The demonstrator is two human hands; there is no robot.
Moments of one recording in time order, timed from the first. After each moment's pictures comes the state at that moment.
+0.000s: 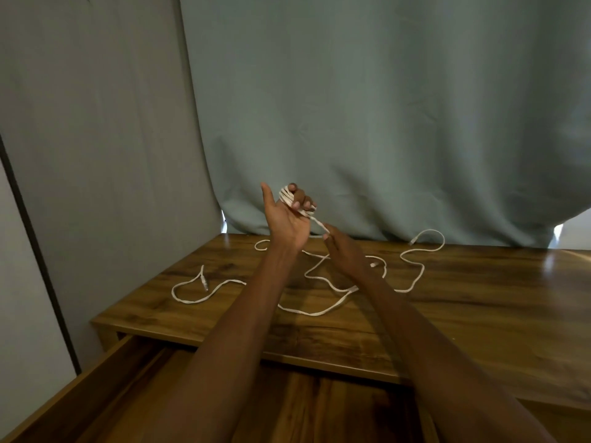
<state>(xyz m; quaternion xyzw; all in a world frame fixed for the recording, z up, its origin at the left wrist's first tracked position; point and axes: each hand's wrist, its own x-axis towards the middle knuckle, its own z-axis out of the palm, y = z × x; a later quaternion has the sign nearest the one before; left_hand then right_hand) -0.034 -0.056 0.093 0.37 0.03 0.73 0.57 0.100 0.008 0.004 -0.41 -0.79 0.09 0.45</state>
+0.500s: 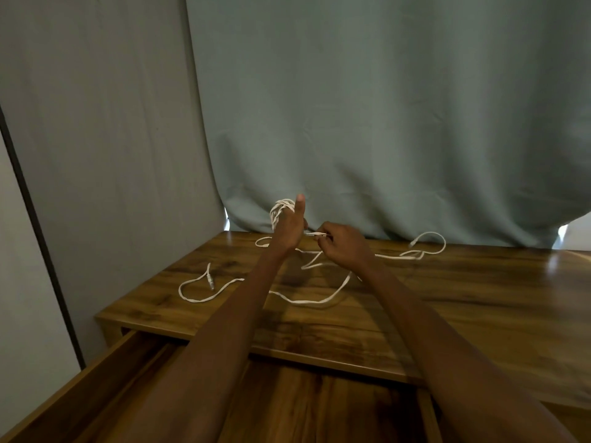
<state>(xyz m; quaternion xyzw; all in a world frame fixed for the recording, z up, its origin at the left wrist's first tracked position) -0.064 -0.014 0.057 0.60 0.50 0.63 0.05 0.096 -0.007 0.028 -0.38 -0.83 -0.03 0.41</state>
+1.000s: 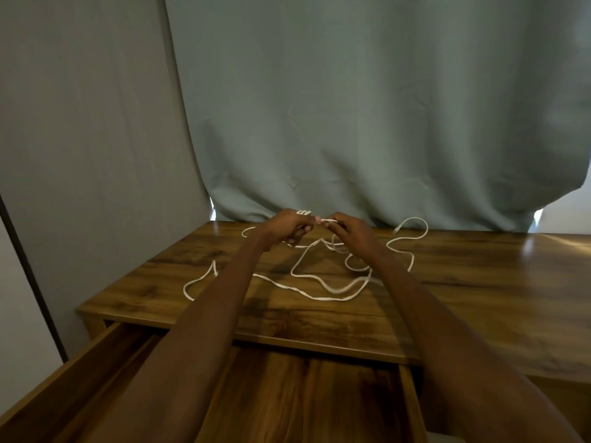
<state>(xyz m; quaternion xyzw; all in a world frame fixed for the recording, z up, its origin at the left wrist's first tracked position) -0.055 -0.038 0.061 0.71 0.46 0.38 0.38 0.151 0.014 0.011 -0.37 -0.81 0.09 0.44</state>
